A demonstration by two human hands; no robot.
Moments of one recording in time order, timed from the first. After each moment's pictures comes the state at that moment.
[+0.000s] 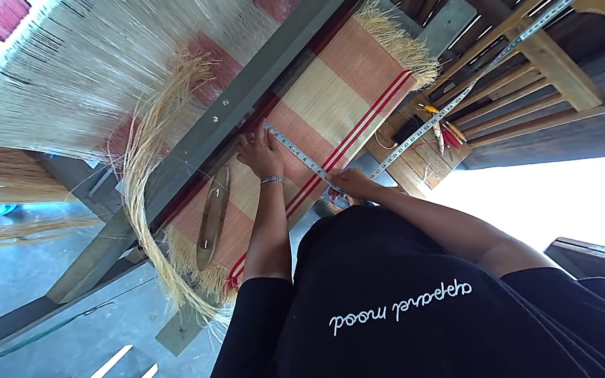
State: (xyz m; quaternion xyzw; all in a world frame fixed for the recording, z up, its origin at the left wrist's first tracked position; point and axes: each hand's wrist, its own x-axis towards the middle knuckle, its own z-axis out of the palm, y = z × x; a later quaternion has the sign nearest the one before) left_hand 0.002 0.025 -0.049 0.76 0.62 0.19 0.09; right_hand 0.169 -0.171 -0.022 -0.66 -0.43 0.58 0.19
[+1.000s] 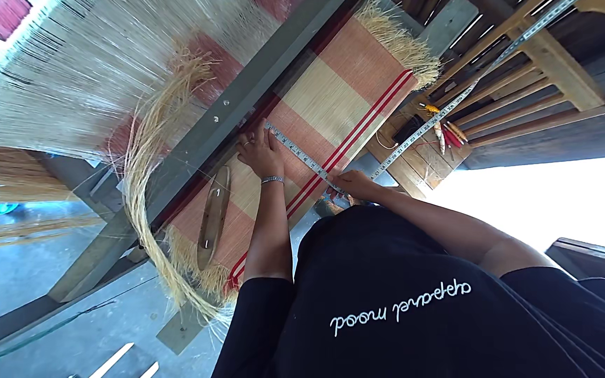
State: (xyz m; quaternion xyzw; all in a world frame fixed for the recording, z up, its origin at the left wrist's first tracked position) left_hand 0.003 0.025 -0.047 0.75 0.63 0.17 0.09; right_hand 0.170 -0.176 -0.032 -0.65 -0.41 0.60 0.23
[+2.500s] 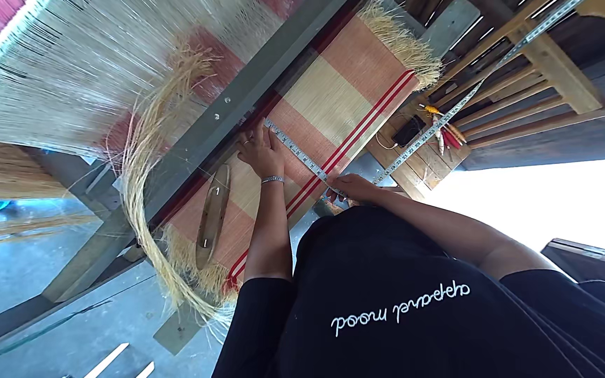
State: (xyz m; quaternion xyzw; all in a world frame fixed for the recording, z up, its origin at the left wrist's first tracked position) left_hand 0.002 0.023 -0.048 0.75 0.63 0.19 0.10; right_hand 0.164 -0.180 -0.034 -0.60 -0.34 0.67 0.27
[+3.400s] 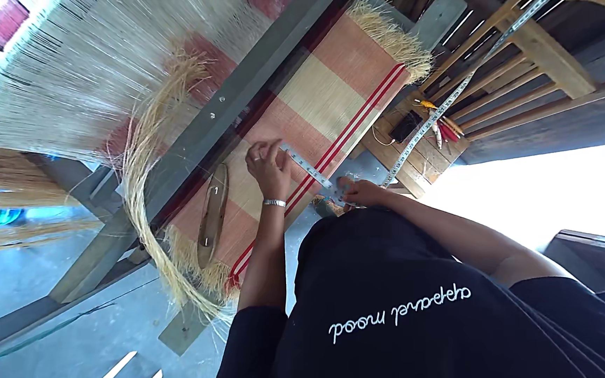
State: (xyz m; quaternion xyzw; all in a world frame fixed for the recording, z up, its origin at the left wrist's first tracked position) left_hand -0.027 -0.030 -0.029 0.82 0.50 0.20 0.18; right_hand 0.174 -0.225 -0.055 -0.64 -0.43 0.62 0.15
